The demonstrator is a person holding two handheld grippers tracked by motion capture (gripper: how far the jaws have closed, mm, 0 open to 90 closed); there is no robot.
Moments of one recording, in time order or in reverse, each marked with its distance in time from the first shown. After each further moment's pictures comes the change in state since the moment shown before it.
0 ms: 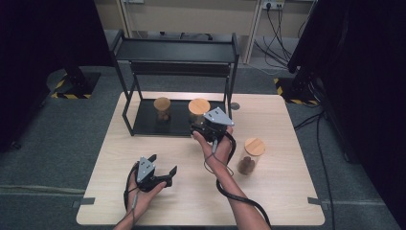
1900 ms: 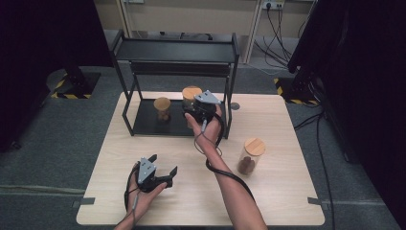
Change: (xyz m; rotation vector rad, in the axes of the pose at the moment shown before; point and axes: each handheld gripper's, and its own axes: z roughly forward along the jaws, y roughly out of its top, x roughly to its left) left arm -0.003 0.000 -0.001 -0.004 0.004 0.024; right arm -0.011 0.014 0.074 0.081 -0.027 0.038
